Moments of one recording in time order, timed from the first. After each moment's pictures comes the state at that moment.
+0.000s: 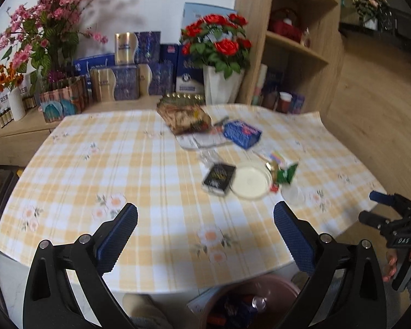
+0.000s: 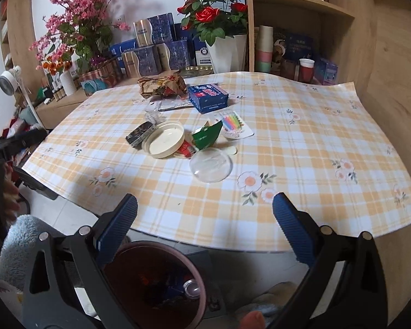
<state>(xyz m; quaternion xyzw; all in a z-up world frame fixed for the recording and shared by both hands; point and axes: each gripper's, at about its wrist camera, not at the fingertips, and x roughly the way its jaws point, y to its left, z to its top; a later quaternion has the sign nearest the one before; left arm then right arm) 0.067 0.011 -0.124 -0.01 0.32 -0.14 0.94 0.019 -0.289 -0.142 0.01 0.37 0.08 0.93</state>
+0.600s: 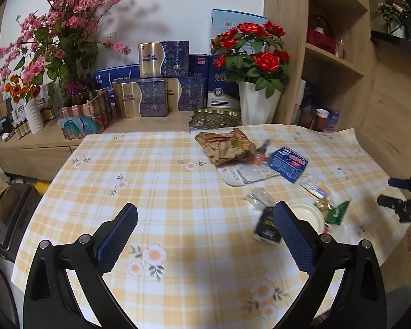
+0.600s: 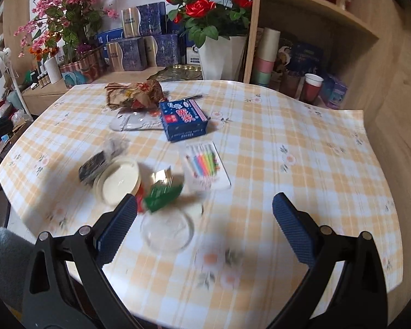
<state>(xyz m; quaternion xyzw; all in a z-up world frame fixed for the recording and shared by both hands) 0.159 0.043 -0.113 0.00 0.30 -0.08 0.95 0.159 -0.309 -0.130 -0.04 0.39 0.07 0.92</state>
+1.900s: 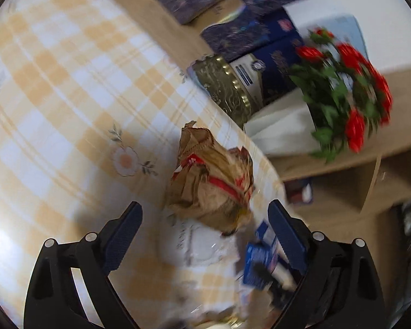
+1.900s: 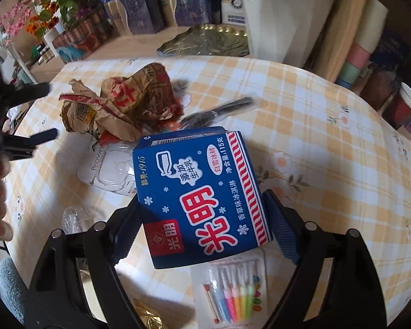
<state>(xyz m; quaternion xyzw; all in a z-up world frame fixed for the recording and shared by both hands) 0.411 0.062 -0.217 -0.44 0.45 -0.11 0.77 0.390 -0.251 -0.187 -0.05 0.51 0.16 0.85</state>
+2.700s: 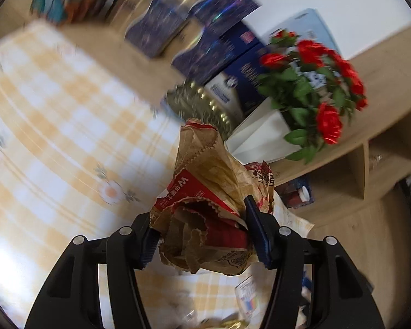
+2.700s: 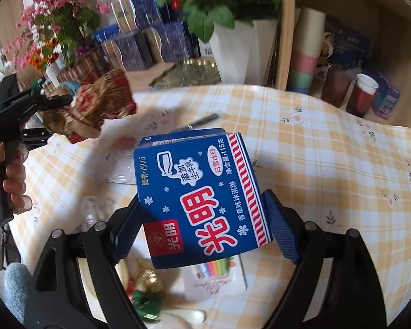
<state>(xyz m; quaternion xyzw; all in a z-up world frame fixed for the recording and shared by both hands) 0.389 0.045 -0.151 -0.34 0.39 -0.11 0.85 0.322 -0.306 -0.137 0.01 0.44 0.14 0.89</state>
